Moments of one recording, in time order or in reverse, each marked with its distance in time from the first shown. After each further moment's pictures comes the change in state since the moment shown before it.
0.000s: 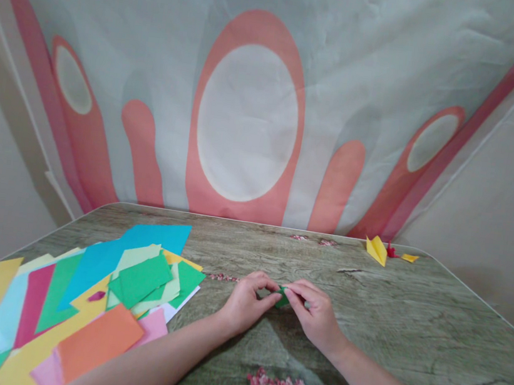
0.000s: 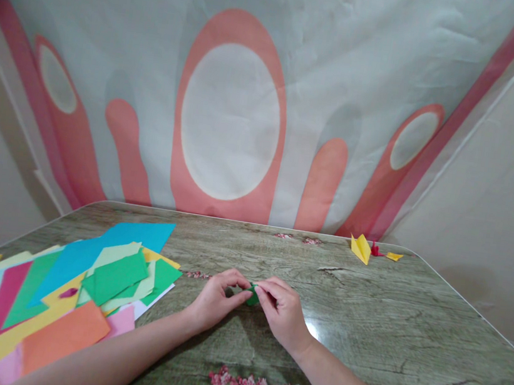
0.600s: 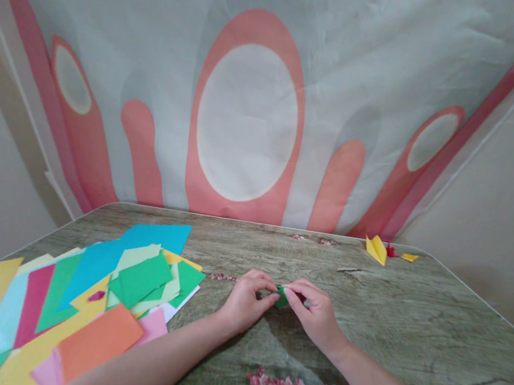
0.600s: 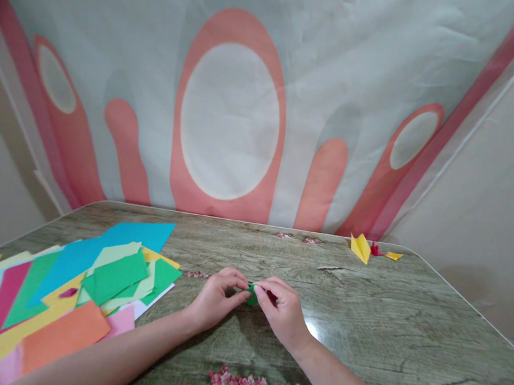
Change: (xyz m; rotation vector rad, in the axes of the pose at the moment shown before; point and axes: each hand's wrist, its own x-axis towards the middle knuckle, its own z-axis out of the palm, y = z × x) left_hand 0.000 -0.003 0.001 0.058 0.005 0.027; right_hand 0.001 -0.003 0.000 0.041 0.009 0.060
